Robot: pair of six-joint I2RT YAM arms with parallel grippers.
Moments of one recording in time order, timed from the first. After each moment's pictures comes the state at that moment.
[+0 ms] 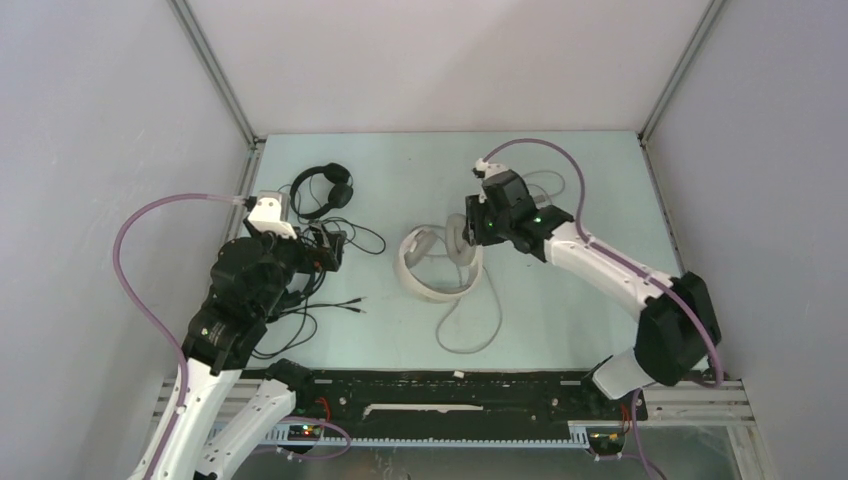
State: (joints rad) left arm -0.38 0.58 0.91 -0.54 -0.10 -0.22; right arm 0.66 1.55 1.18 -0.41 0.04 0.38
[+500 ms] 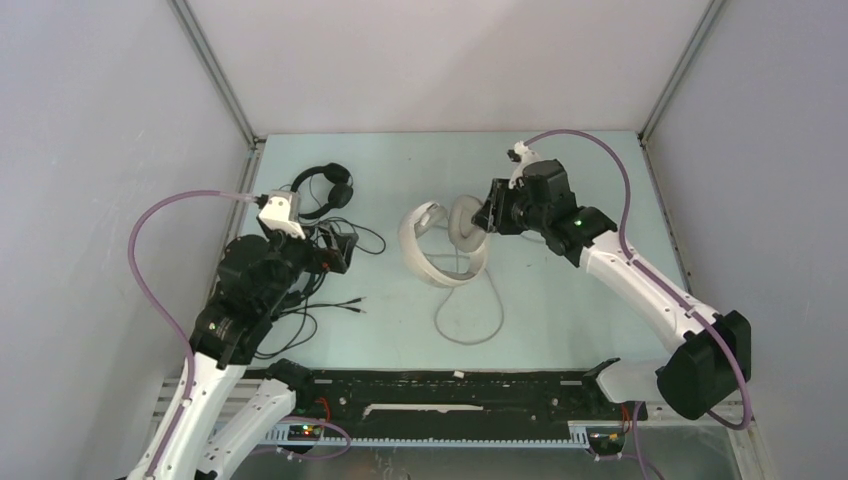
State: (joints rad) left arm -0.38 0.60 0.88 -0.50 -0.01 -0.22; right arm 0.54 1.33 1.14 -0.38 -0.16 0.50
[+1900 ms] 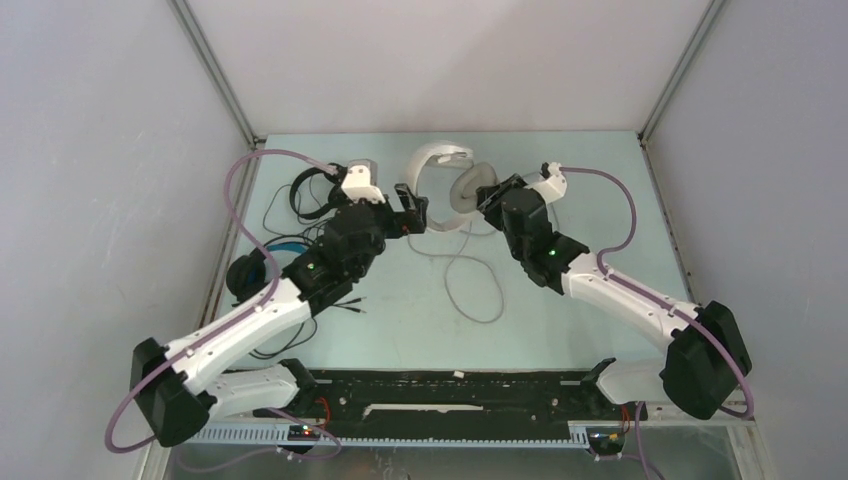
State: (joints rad) left arm -0.79 1.06 0.92 -0.01 -0.44 -0.46; right arm 0.69 1.32 0.93 0.07 0.51 1.03
